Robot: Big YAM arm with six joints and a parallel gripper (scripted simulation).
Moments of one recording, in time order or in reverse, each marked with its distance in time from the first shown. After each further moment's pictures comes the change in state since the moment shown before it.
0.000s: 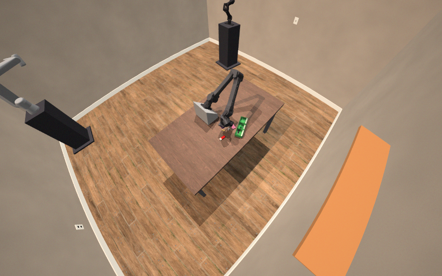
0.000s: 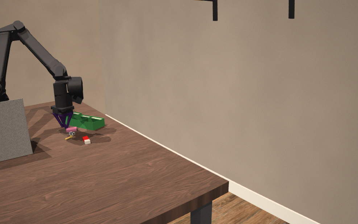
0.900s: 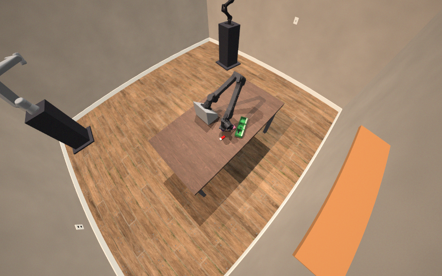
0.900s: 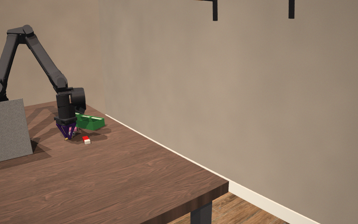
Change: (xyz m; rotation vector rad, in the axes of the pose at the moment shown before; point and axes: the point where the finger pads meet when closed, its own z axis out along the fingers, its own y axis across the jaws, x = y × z) arm -0.008 -0.004 0.051 0.008 -0.005 0.001
